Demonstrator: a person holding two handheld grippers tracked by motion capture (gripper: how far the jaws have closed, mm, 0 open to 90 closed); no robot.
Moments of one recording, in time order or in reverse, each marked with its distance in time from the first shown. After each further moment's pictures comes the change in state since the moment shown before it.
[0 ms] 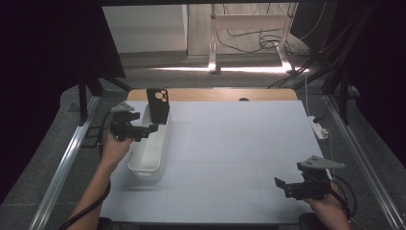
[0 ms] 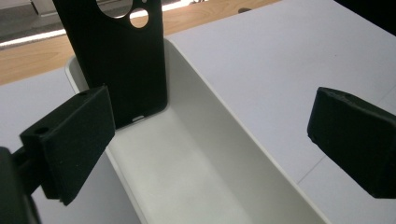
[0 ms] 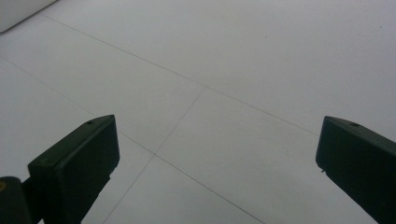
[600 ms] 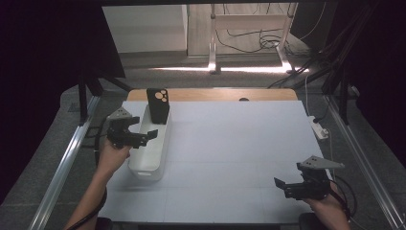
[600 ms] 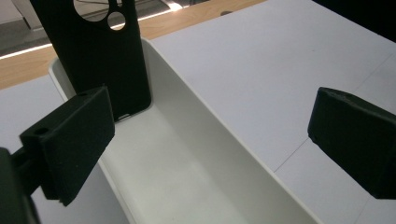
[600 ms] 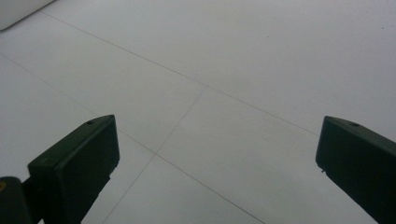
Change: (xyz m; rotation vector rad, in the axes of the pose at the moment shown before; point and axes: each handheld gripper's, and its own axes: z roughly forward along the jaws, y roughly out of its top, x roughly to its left) left arm -0.016 -0.010 -0.015 -0.011 -0.022 0.052; right arm 0.001 0.000 0.000 0.000 0.002 -0.009
